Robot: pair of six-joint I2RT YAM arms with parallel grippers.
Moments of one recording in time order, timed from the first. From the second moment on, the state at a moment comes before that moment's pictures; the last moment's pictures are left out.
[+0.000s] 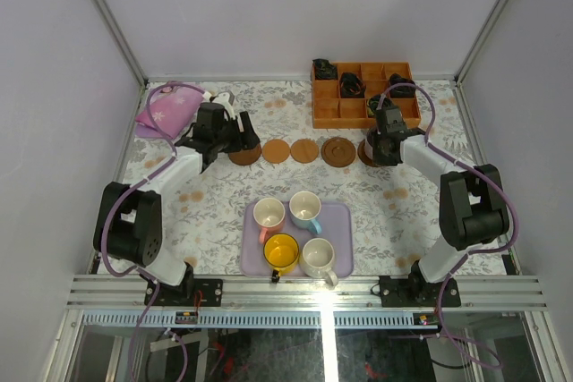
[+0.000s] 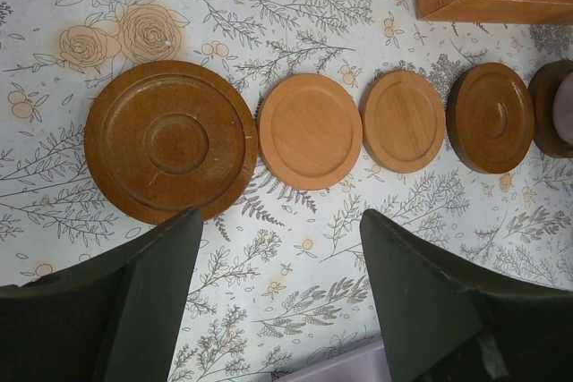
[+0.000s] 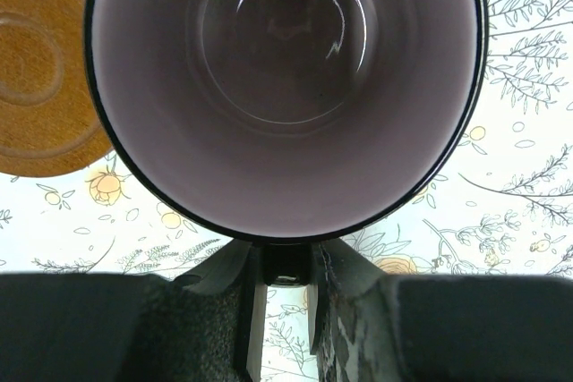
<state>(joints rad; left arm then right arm) -0.24 1.55 0.99 -0.08 0.18 -0.40 0.24 1.67 1.08 -0.45 0.19 0.22</state>
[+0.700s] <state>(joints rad) -0.24 1.56 1.00 -0.08 0.18 -0.40 0.24 1.67 1.11 -0.49 0.17 0.25</state>
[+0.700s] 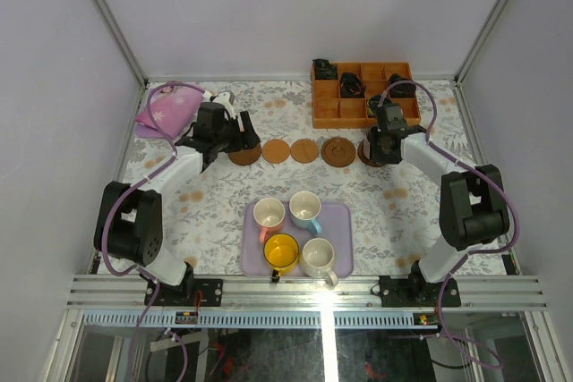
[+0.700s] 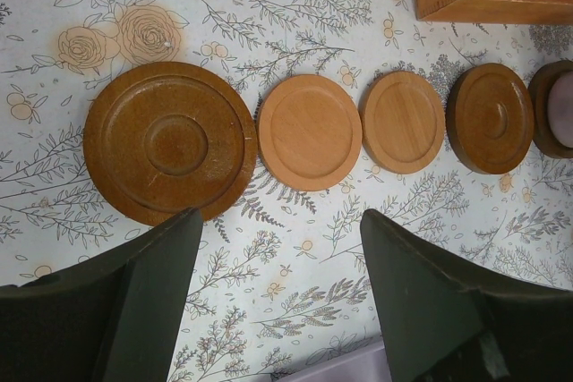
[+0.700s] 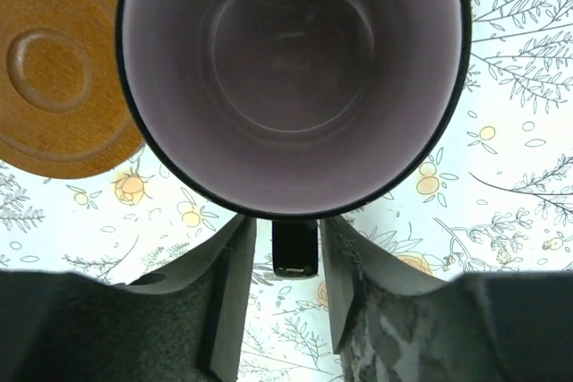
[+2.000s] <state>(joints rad) -0.24 1.51 0.97 -0.08 0.18 -0.40 0.57 1.17 1.05 -0.64 0.11 0.31</state>
